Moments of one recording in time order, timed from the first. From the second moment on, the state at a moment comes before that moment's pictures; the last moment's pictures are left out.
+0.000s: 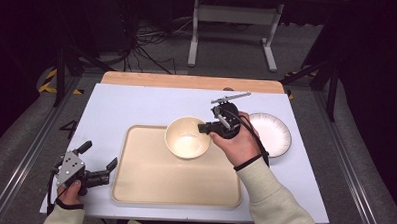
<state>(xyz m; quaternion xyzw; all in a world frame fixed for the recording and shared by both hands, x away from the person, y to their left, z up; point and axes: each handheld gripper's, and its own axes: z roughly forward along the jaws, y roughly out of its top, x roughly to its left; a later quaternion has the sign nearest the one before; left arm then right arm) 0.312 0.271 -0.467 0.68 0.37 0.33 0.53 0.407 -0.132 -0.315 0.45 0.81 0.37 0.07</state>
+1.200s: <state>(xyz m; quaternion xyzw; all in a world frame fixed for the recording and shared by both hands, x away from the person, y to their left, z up) 0.312 0.271 -0.467 0.68 0.37 0.33 0.53 0.423 -0.114 -0.384 0.45 0.82 0.36 0.04</state>
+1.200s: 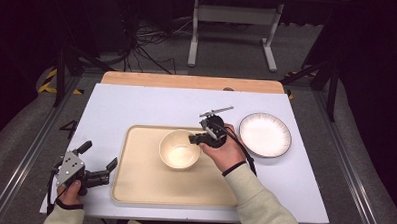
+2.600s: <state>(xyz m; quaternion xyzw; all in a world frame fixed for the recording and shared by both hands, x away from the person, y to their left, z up) 0.313 0.271 -0.467 0.69 0.37 0.33 0.53 0.429 -0.115 -0.411 0.42 0.83 0.37 0.05</state>
